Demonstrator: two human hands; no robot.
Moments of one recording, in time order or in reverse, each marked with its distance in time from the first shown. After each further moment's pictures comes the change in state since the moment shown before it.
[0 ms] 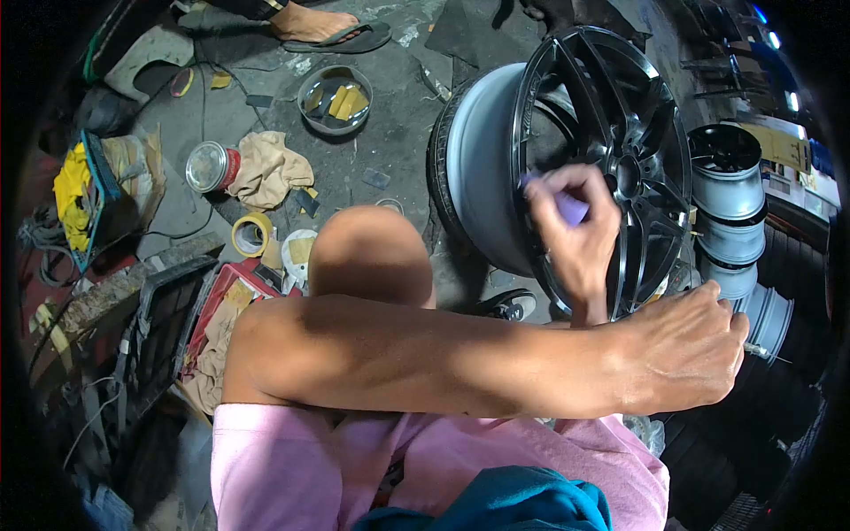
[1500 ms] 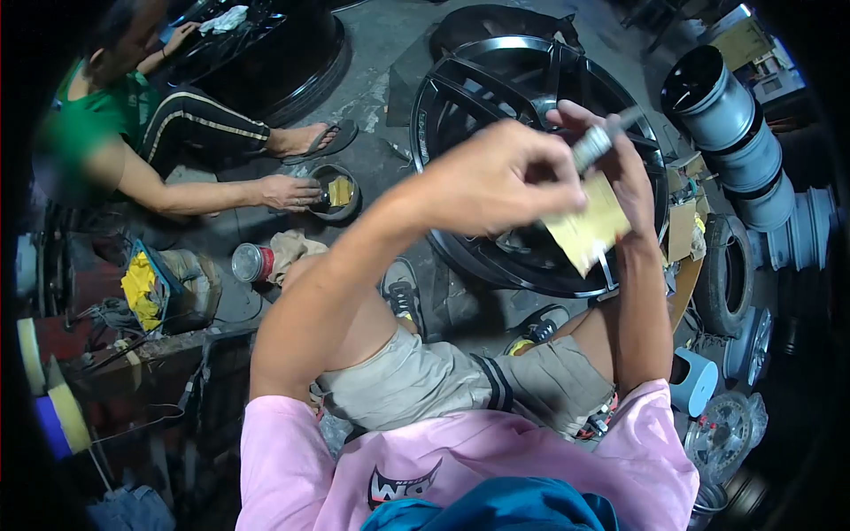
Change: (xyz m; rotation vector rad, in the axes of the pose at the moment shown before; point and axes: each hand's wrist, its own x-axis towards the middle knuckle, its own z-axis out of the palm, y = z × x) left_hand 0.012 -0.050 -0.020 -0.536 -0.466 -0.654; right_hand -0.008 0.030 -0.143 1.115 0.005 0.084
